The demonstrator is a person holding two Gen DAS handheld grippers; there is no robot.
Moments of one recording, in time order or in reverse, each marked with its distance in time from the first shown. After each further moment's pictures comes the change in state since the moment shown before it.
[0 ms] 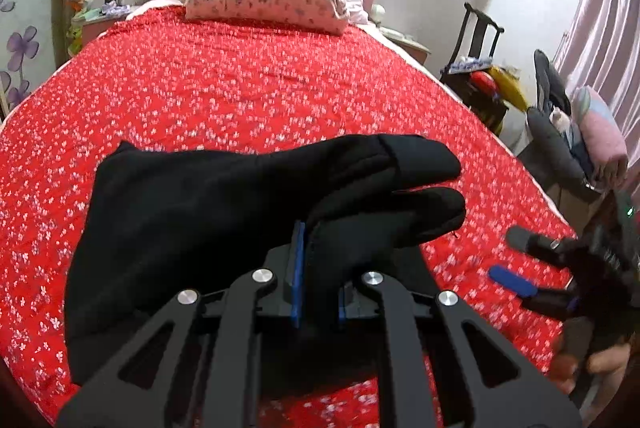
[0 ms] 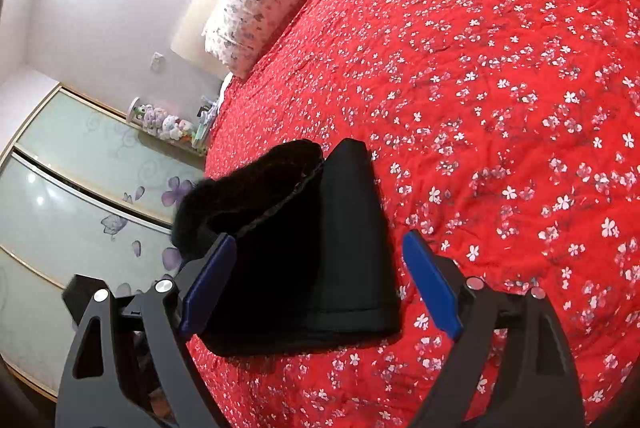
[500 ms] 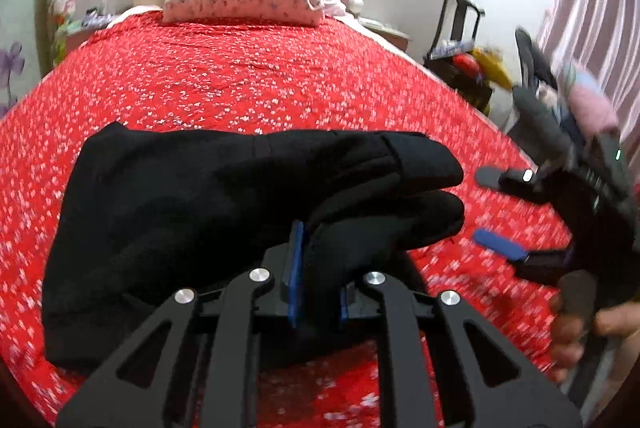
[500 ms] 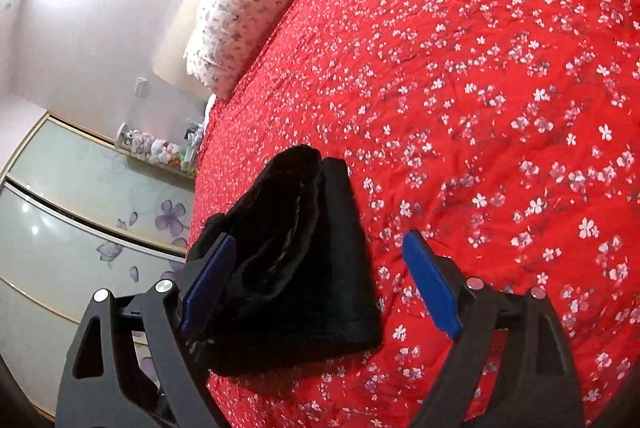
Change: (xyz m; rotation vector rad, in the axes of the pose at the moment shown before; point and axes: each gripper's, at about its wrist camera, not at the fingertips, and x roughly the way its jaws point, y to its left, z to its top) left arm 0.010 -0.040 -0.035 0.059 0.012 -0.035; right arm -0.009 -0.014 0.004 0.059 -0.061 -0.029
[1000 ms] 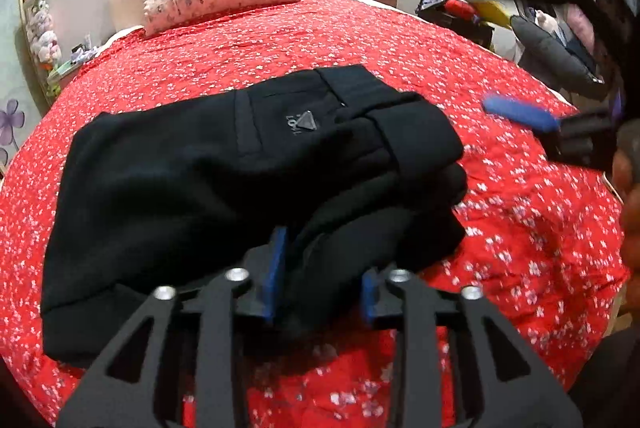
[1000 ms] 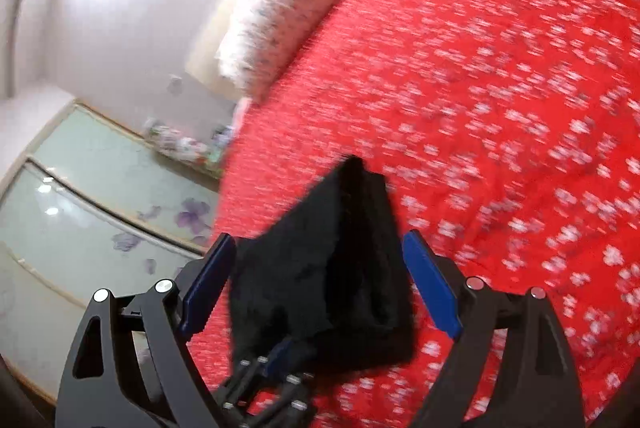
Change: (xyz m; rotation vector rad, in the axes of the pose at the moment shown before) left arm 0.028 -0.033 -0.047 0.225 0.091 0.106; right arm -0.003 0.020 0.004 -0.084 -0.038 0.194
